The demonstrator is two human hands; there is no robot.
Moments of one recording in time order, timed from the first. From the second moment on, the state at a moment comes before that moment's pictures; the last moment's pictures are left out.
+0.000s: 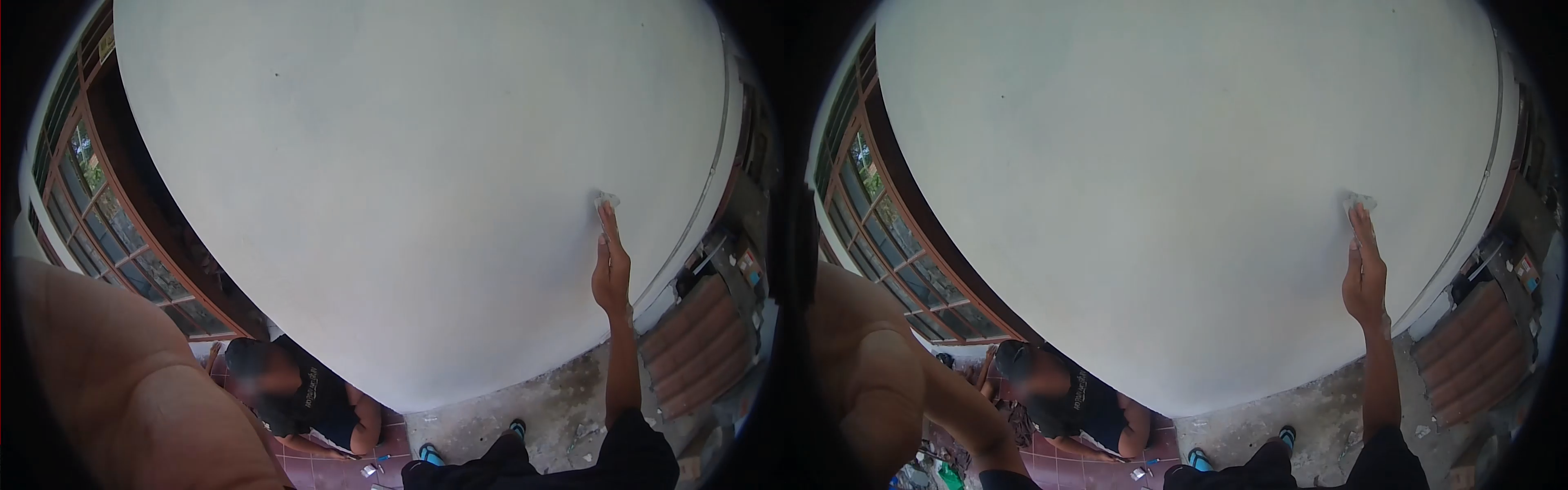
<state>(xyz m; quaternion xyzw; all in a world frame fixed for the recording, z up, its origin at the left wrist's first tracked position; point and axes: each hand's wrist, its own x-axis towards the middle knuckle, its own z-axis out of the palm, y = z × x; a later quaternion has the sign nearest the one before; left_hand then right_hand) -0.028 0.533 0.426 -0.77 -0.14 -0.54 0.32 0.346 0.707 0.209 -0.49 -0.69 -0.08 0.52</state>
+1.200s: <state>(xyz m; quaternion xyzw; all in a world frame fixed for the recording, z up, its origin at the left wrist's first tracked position) 0.210 0.710 0.262 -0.69 -0.41 -0.40 0.45 0.515 0.794 0.281 -0.34 -0.73 -0.32 0.49</state>
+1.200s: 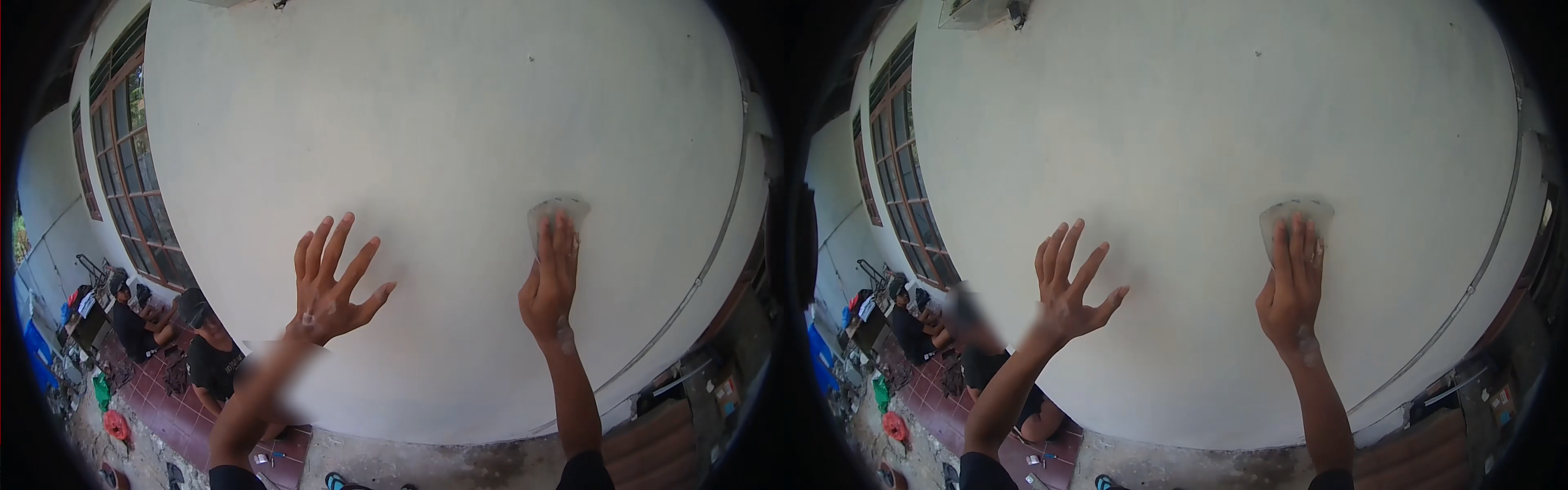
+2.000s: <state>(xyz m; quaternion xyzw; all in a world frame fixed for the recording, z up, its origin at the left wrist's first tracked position) 0.146 0.763 0.229 -0.65 -0.46 -0.34 0.50 0.472 0.811 0.254 -0.19 -0.81 -0.44 0.35</state>
